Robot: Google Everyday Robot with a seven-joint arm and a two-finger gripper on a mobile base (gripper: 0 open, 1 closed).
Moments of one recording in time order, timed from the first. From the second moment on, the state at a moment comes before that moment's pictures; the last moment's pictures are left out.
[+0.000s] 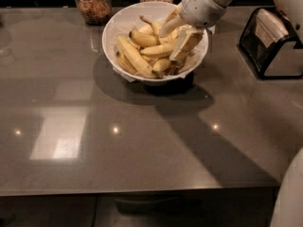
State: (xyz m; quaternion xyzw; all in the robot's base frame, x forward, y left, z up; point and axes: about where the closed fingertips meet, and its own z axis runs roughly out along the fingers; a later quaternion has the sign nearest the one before) arm 0.624 -0.055 0.939 -0.81 0.51 0.08 0.27
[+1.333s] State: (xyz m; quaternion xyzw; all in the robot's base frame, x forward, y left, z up) arm 0.620 -0.074 0.936 -0.81 0.52 0.05 0.26
